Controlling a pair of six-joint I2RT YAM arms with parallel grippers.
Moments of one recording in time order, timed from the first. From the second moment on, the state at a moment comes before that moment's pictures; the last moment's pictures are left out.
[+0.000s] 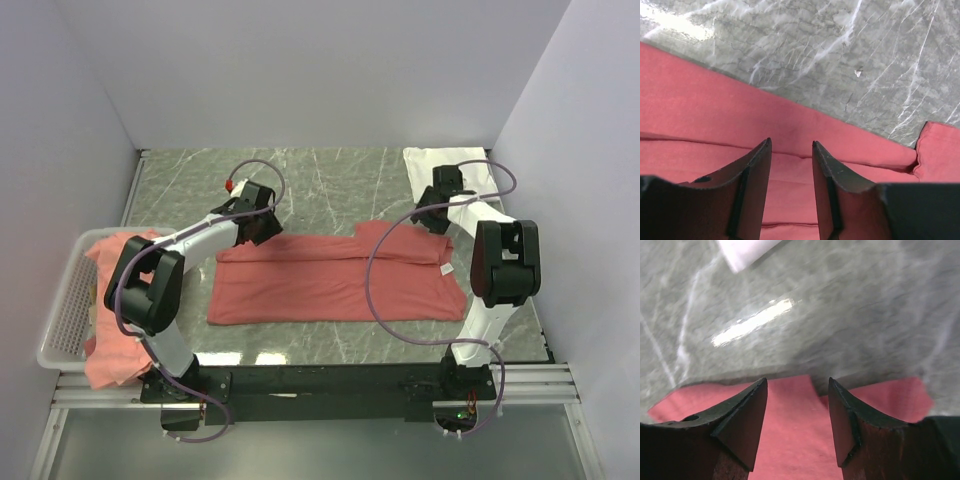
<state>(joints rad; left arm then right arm) -0.44 1.71 1.10 -0.29 -0.17 -0.91 0.01 1.86 1.23 -0.38 0.10 0.49</state>
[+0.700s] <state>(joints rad) -0.44 1.71 1.11 -0.29 -0.17 -0.90 -0.02 1.77 1.10 -0.29 -0.09 0.55</state>
